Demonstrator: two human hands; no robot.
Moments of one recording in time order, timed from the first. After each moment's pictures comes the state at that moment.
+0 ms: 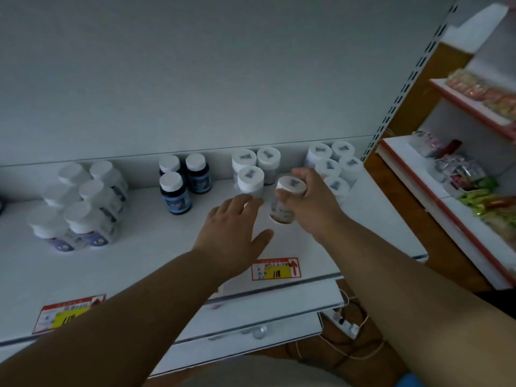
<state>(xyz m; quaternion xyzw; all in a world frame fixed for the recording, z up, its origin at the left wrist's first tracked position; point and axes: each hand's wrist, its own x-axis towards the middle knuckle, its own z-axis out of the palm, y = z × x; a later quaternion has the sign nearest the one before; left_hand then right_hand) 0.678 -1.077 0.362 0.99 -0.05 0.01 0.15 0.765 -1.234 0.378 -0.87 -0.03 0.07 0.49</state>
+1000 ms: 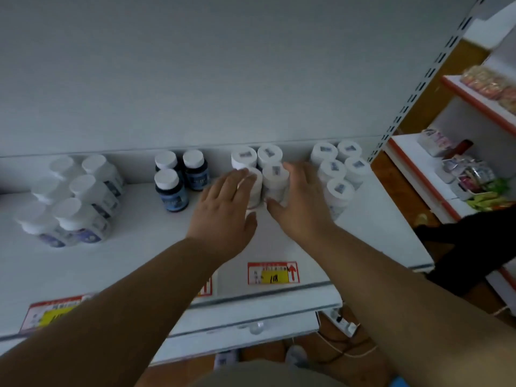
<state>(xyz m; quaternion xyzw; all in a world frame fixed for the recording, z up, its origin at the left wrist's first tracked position) 0.700 -1.068 0.354 0.98 -0.03 0.13 0.13 0.771 -1.223 0.359 -0.93 -0.18 -0.06 0.31</state>
